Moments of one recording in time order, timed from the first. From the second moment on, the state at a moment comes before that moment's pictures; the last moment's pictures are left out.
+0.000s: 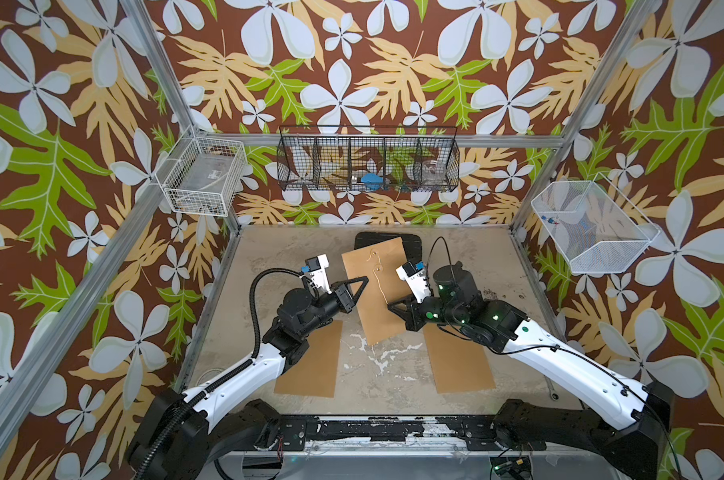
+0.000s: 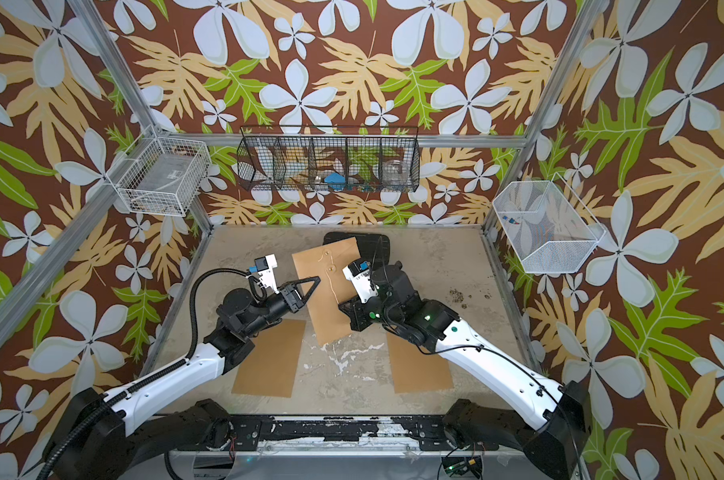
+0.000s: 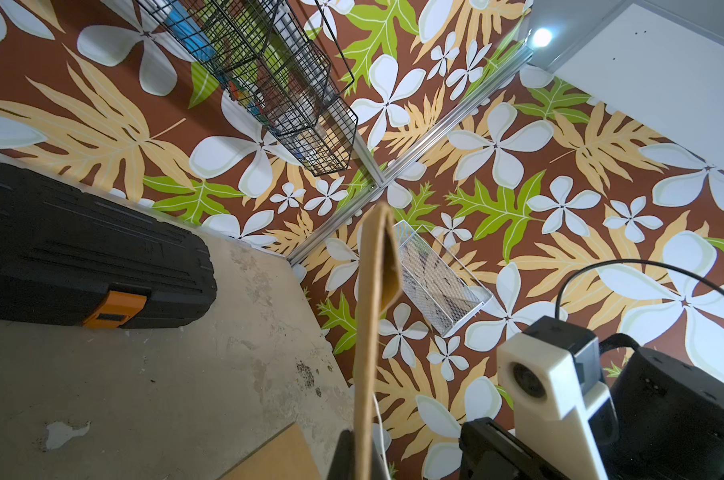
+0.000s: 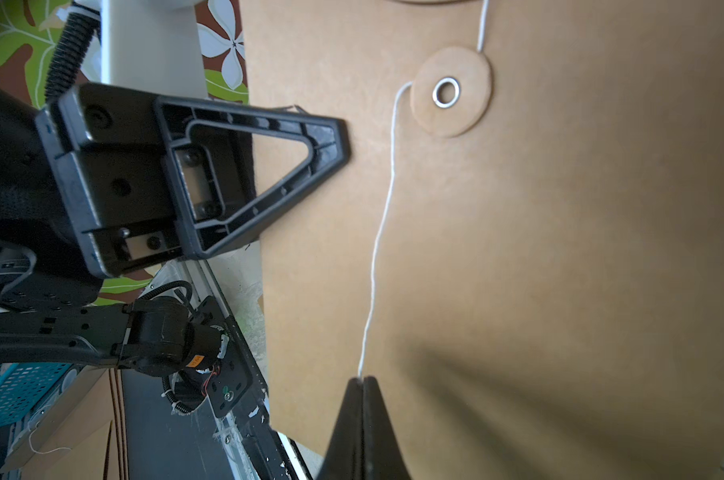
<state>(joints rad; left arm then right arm) -0.55 1.11 0.57 0.61 0.31 -0.91 0.76 1.19 1.07 -0.45 -0.27 0.32</state>
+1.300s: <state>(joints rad) -0.52 1.03 0.48 0.62 0.35 -0.94 0.67 1.26 1.19 -0.56 -0.04 0.24</state>
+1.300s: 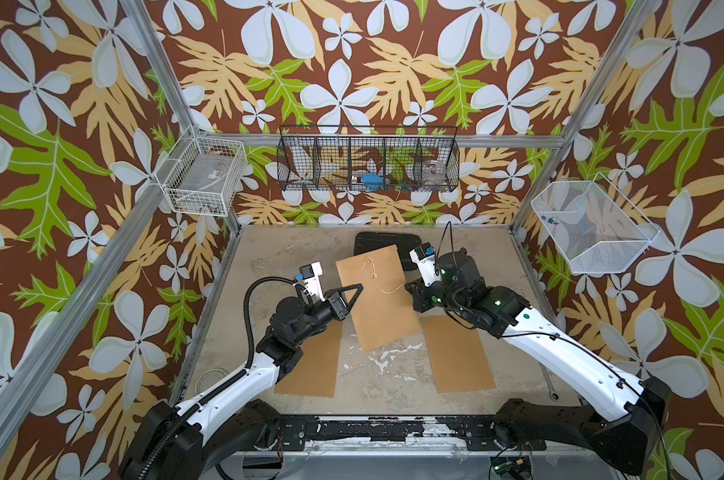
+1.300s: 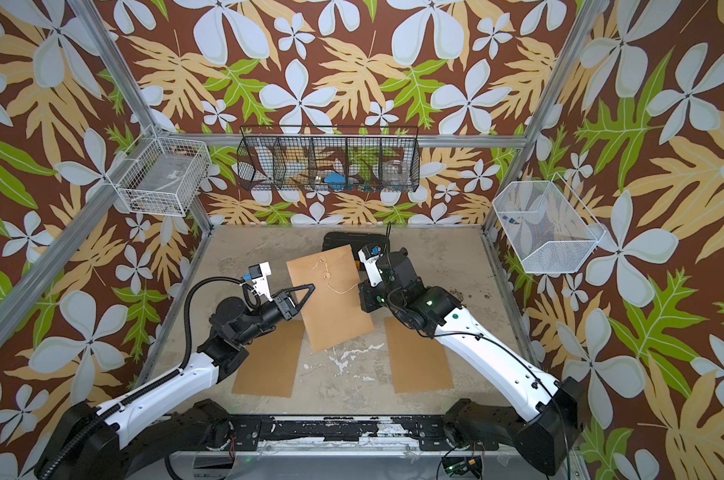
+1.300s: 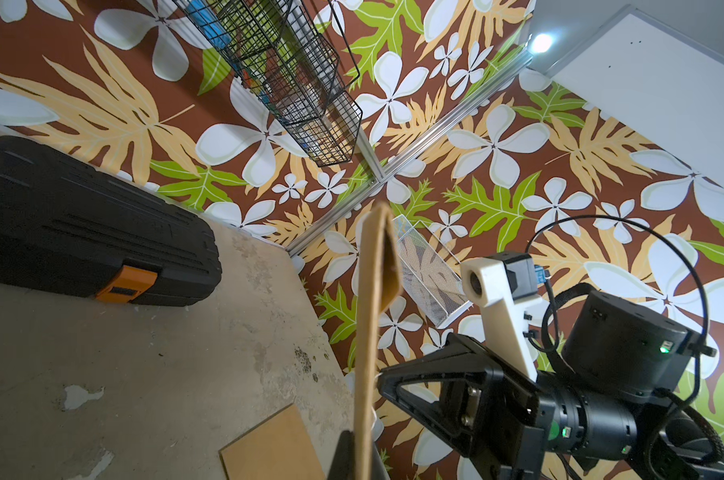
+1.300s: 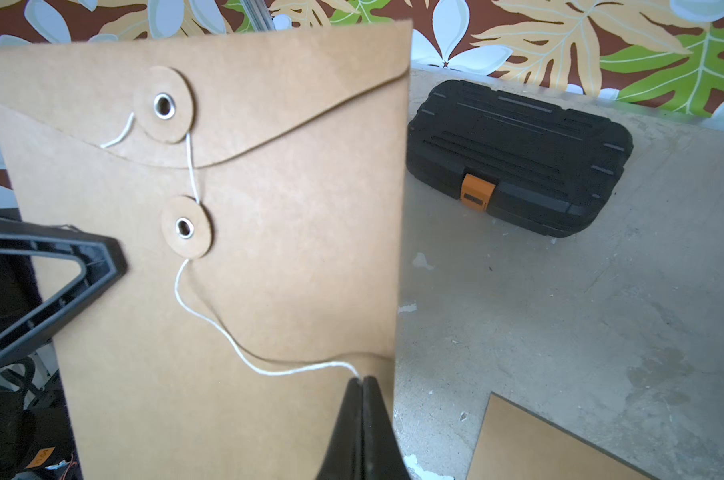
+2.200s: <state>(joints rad) -0.52 1.03 0.46 0.62 0.39 -0.94 0.64 1.35 1.39 -0.58 -0.01 0.16</state>
